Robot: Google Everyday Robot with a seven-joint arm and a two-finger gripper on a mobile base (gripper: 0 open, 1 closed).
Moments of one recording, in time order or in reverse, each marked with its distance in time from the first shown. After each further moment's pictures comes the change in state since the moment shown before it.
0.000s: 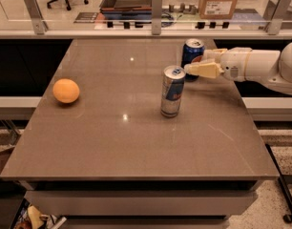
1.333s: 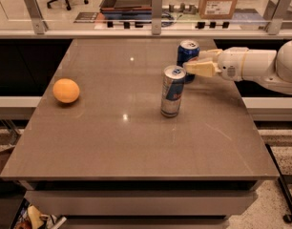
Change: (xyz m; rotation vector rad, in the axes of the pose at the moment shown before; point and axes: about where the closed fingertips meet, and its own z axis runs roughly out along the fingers) arm -0.001 0.004 0.007 -0.013 -0.001 0.000
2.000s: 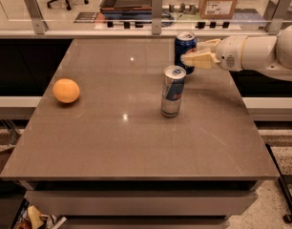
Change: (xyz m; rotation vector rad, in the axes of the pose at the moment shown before) arm -0.029 0.004 0.003 -0.006 0.034 -0.047
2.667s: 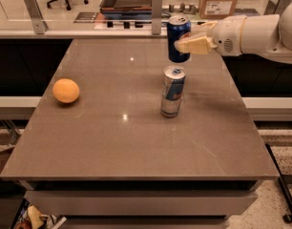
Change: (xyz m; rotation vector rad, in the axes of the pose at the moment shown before) arm -0.056 0.023 -0.003 -0.010 -0.004 -0.084
